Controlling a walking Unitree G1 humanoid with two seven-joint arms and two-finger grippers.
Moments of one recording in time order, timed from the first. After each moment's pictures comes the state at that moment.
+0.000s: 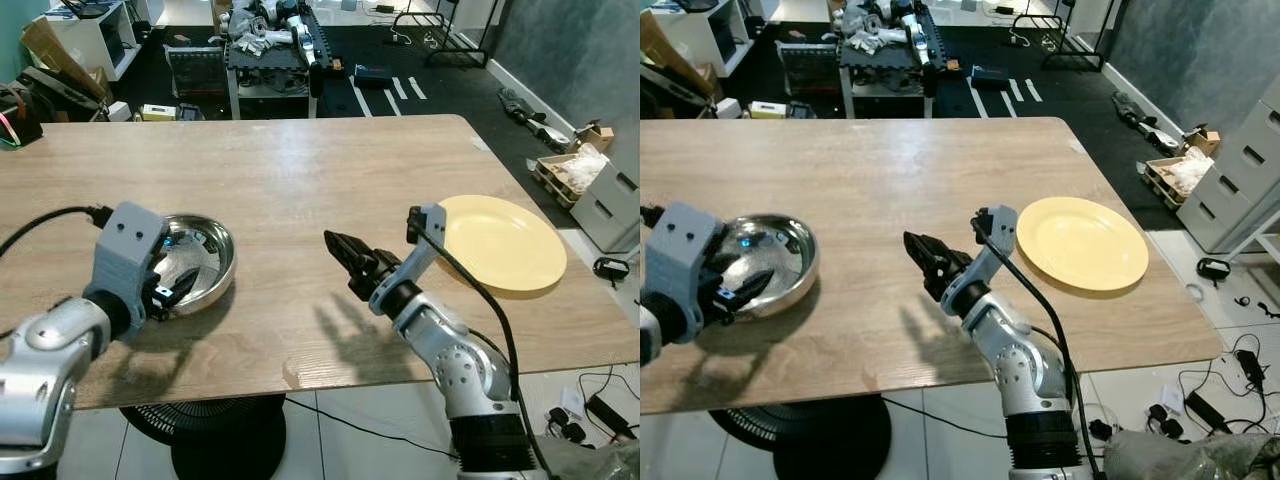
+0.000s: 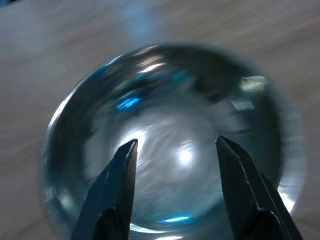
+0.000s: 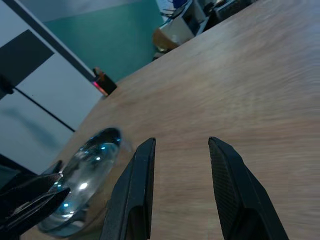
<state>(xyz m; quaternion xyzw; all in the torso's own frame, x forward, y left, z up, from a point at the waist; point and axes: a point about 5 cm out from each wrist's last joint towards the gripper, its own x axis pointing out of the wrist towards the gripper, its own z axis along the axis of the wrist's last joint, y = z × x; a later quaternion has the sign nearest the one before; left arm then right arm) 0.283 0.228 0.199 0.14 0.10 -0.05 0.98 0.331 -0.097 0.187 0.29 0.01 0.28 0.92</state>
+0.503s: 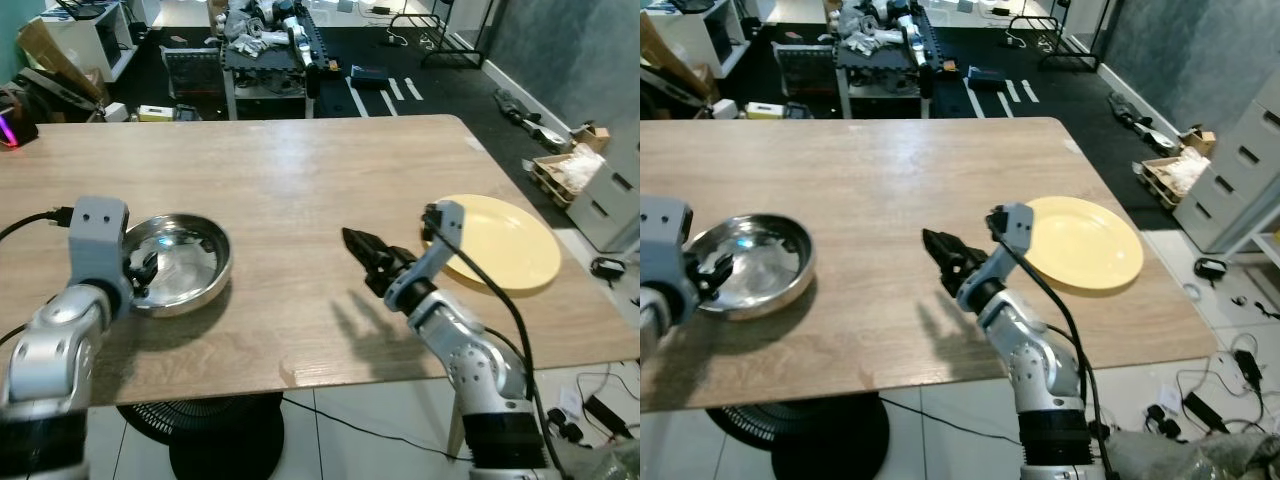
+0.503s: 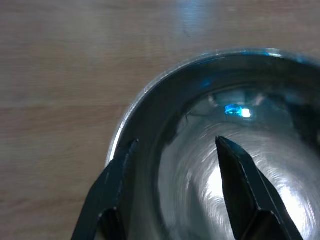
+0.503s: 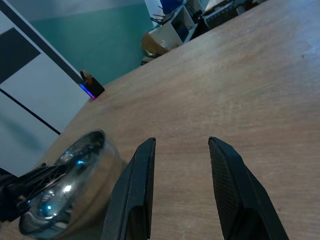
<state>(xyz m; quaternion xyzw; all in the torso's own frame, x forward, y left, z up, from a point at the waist) 0.327 0.259 0.196 0.00 0.13 0.07 0.99 0.334 -0.105 0.191 0.27 0.00 0.26 0.93</state>
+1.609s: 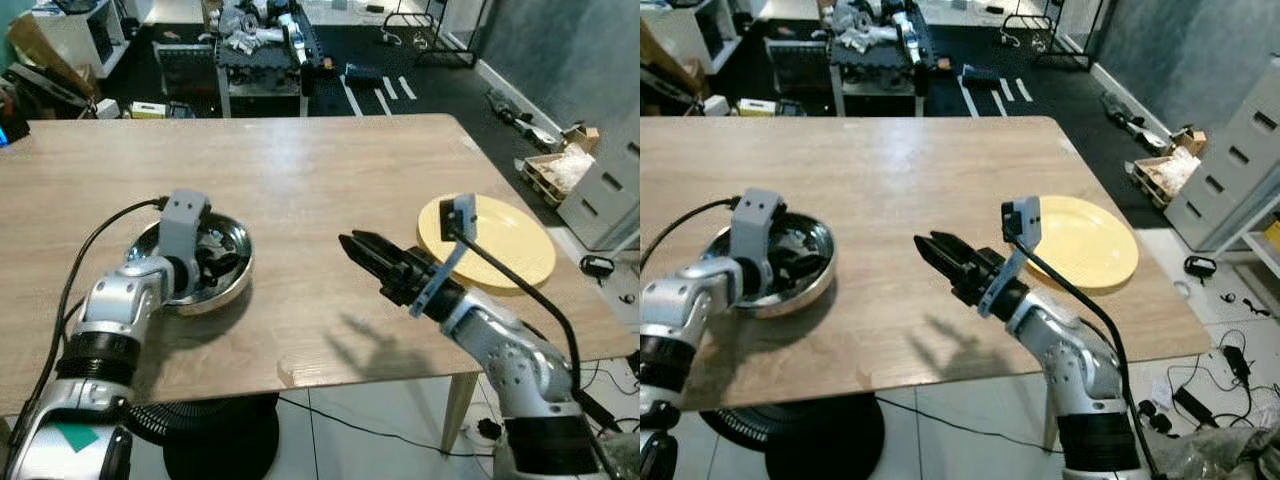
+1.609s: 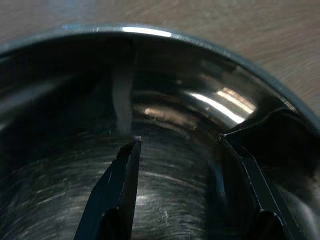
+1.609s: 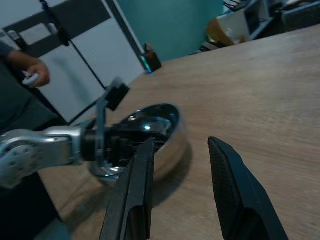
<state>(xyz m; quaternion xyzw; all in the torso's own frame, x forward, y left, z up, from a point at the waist) 0.373 0.186 0.180 0.01 0.19 -0.19 0.96 0.312 -0.126 0.206 0.20 -0.02 0.42 0.88</state>
